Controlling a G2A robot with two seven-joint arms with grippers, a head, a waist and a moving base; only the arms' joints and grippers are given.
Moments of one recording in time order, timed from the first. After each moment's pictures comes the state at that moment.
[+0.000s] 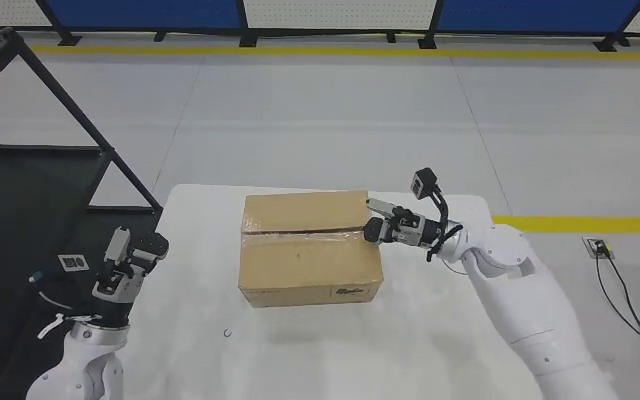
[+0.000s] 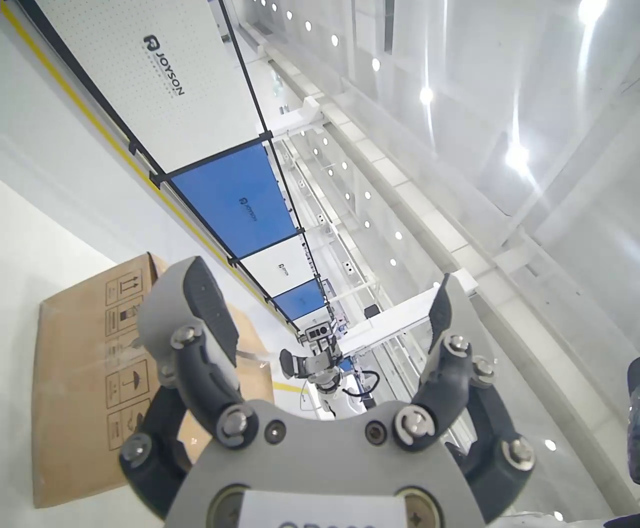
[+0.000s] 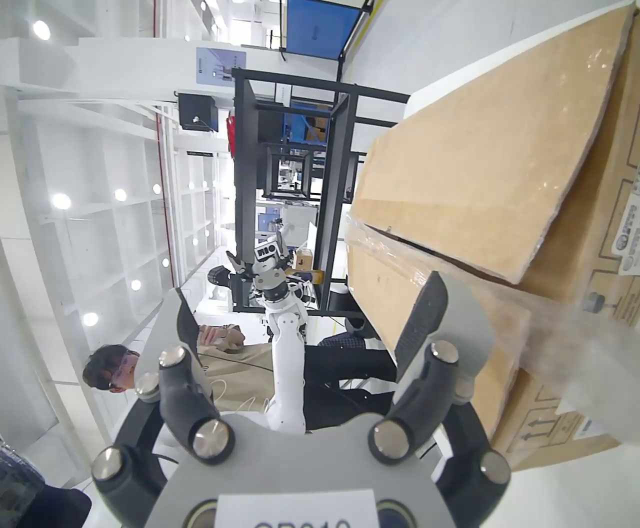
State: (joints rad) left arm 1.33 -1.36 -1.92 -1.80 -0.25 -0.33 -0.54; right arm -0.54 -1.19 1.09 -1.10 0.42 -0.12 0.98
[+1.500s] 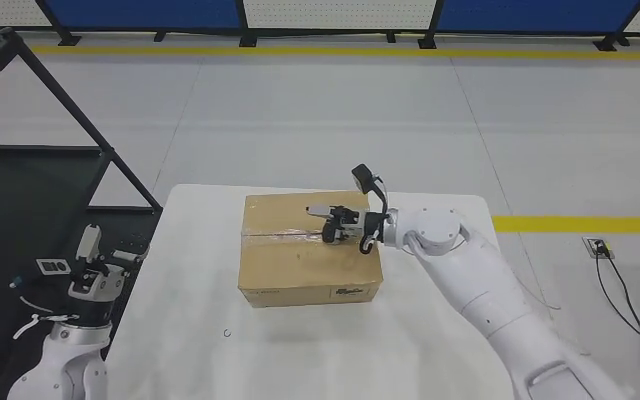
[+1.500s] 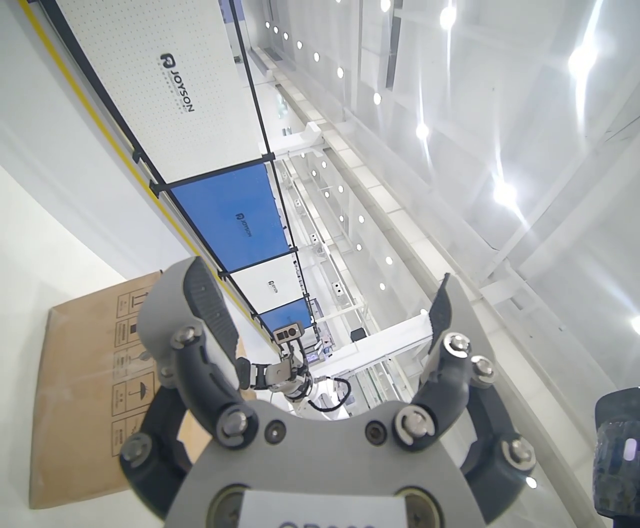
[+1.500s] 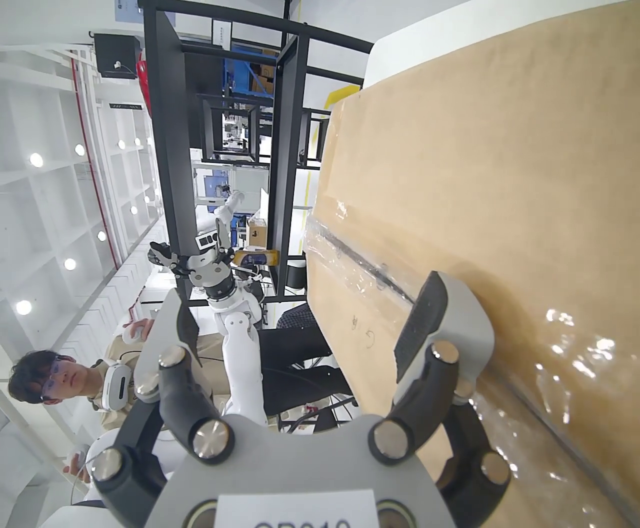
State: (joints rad) left arm 1.33 -1.30 -1.95 -1.76 -0.37 -0.30 -0.52; right arm -0.28 -1.39 0.77 -0.76 0.39 -0.18 0.93
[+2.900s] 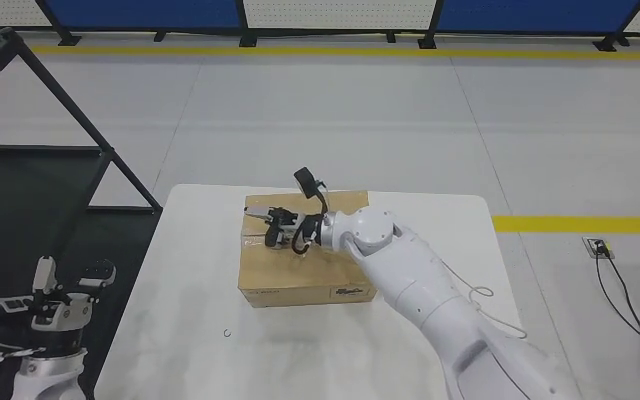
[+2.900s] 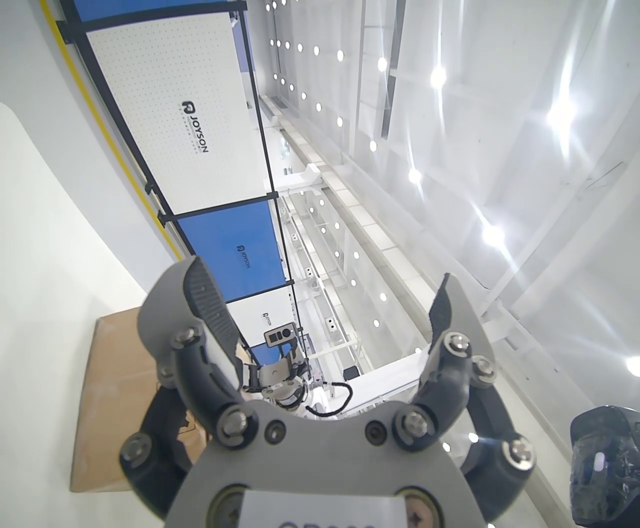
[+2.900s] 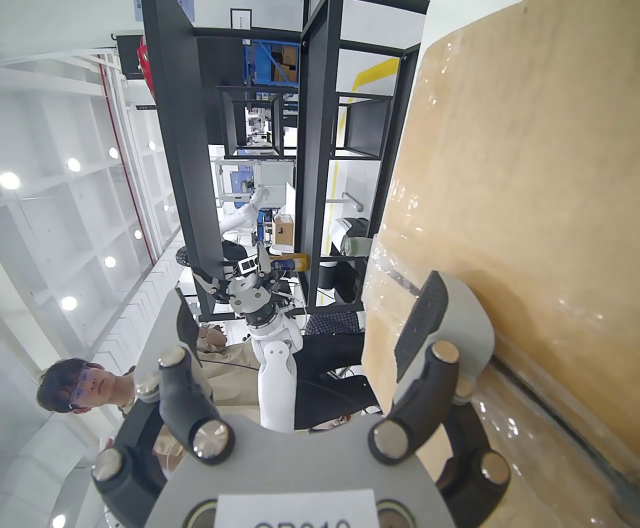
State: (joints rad) left arm 1.45 -1.28 -2.04 -1.69 -0.52 -0.40 -0.49; right arm -0.14 -1.72 0.62 -0.38 0.54 -0.27 0.85
